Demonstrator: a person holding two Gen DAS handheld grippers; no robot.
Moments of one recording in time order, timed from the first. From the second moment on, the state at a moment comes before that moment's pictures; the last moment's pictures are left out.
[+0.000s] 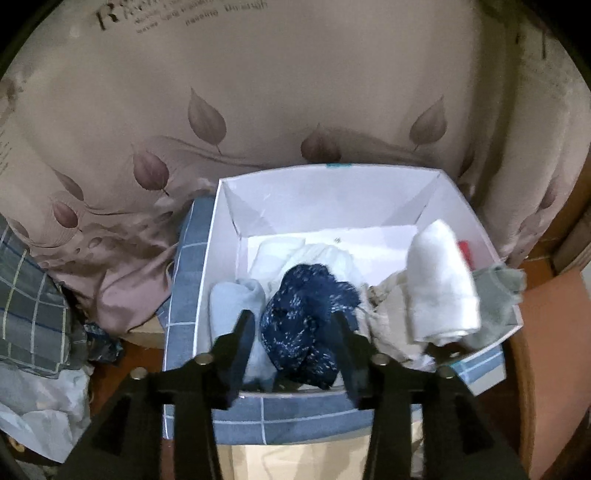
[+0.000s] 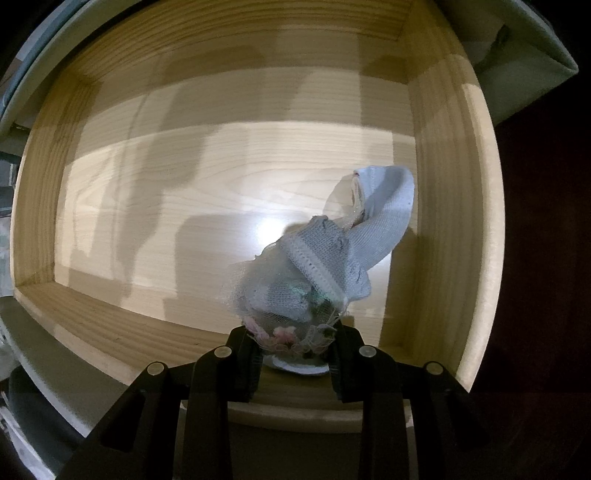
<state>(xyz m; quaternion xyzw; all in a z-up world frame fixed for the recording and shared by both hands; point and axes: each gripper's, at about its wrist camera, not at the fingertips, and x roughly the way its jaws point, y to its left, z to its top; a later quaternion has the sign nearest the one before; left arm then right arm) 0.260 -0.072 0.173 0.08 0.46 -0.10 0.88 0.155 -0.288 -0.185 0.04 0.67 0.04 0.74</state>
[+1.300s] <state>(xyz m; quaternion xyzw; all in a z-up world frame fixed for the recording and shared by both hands) 0.083 -0.002 -0.001 0.08 0.52 -0.03 0.85 0.113 -0.256 -0.144 0.01 0.58 0.05 0.81</state>
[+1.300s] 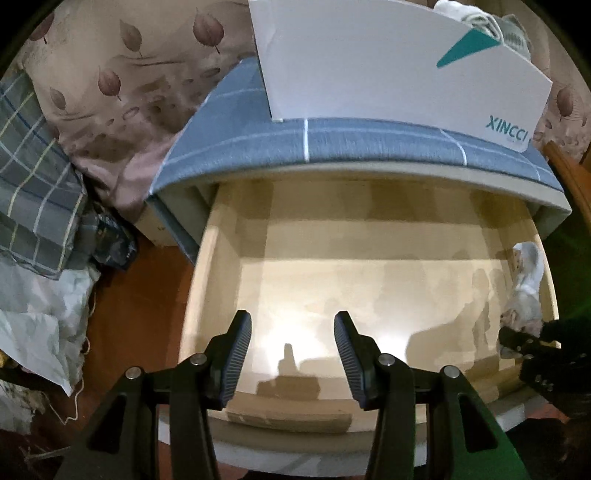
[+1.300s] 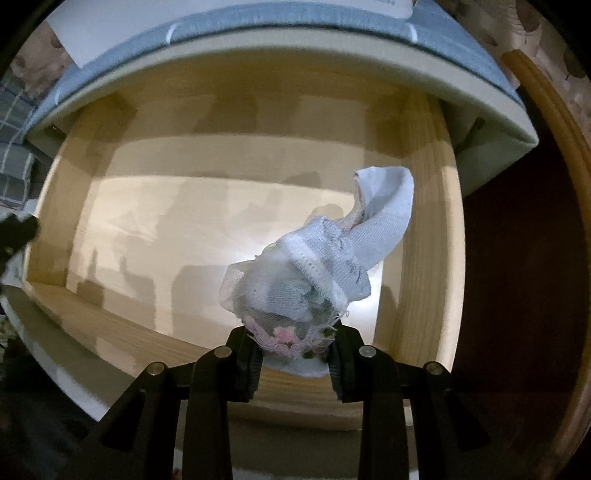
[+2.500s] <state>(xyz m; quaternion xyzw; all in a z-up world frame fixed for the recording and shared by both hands) 0.083 0.028 -0.002 -0.02 0.50 -0.04 0.86 0.247 -0.205 0.115 -0.04 0.42 0.11 0.90</state>
